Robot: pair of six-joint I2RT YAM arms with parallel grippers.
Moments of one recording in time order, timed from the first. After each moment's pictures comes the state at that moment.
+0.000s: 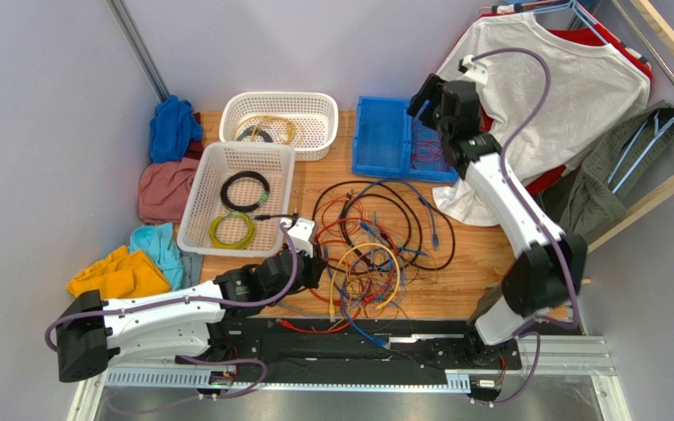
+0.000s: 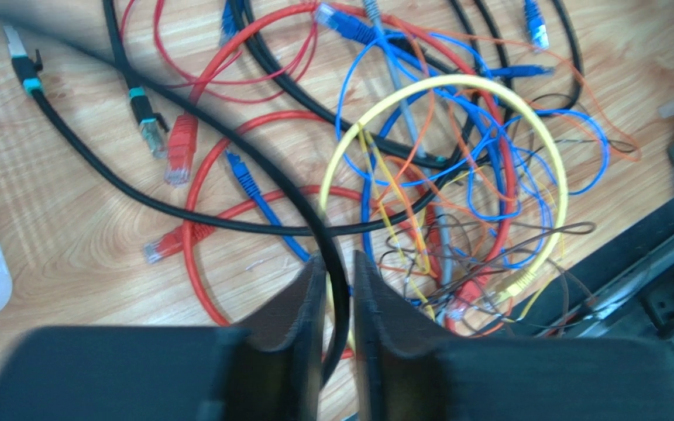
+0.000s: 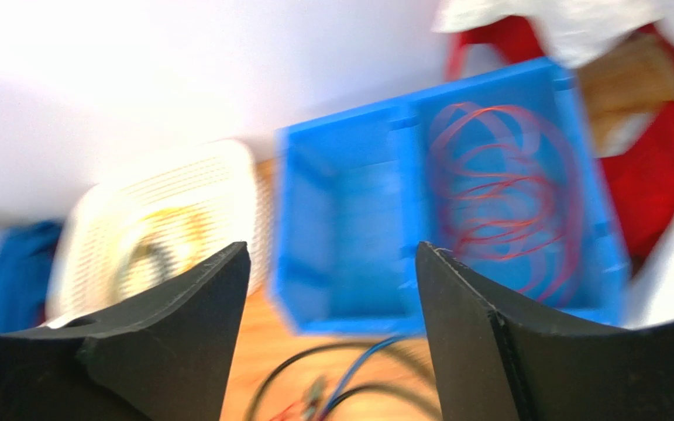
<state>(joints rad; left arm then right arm) -1.14 0.94 0.49 -0.04 -0.45 -0.54 0.29 1.64 1.57 -0.20 0.28 0.51</state>
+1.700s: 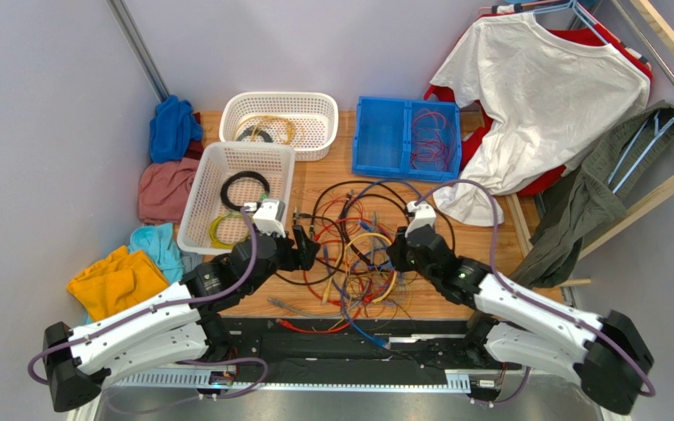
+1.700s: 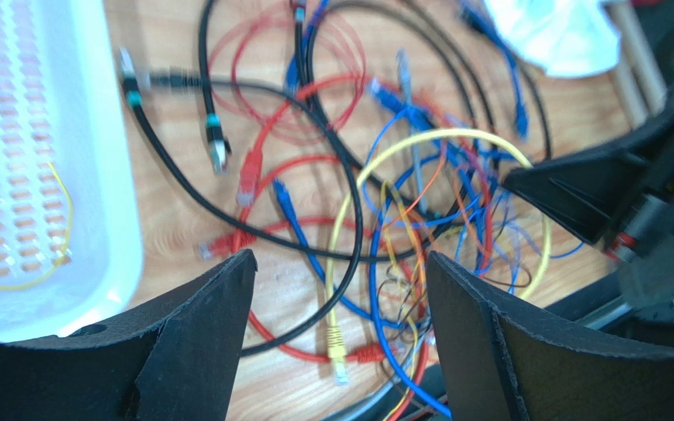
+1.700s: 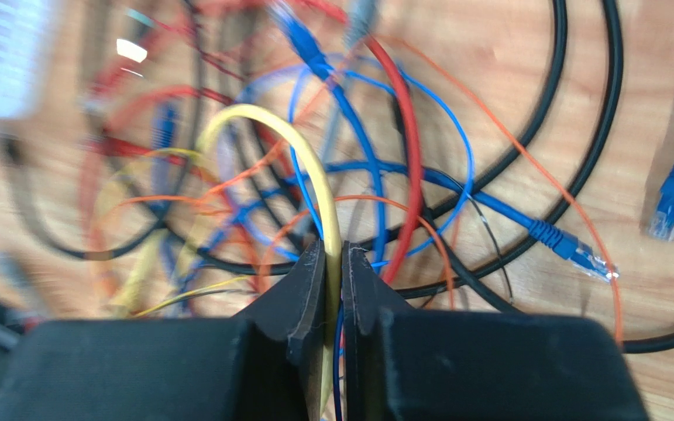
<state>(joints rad) -0.99 0.78 0.60 -0.27 -0.41 -0.65 0.83 1.02 0.52 -0.16 0.28 0.57</state>
